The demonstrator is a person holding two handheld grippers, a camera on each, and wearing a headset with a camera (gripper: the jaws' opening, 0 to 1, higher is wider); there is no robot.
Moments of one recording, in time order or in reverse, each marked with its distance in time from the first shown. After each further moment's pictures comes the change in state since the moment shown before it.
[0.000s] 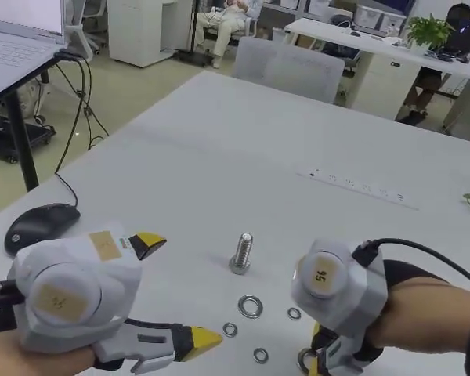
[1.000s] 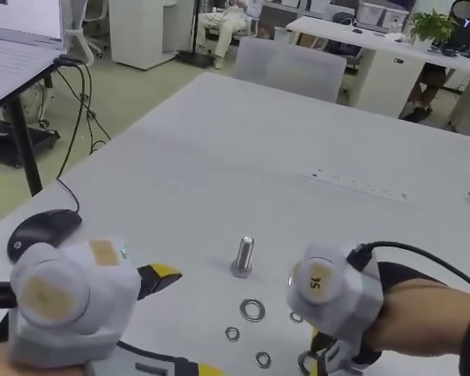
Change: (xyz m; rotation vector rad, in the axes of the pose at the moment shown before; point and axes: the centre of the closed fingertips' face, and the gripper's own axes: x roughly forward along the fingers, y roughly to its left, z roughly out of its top) left arm -0.008 -0.038 -0.004 -0.106 0.051 -0.184; right arm 0.006 0.002 0.006 -0.049 0.007 0.002
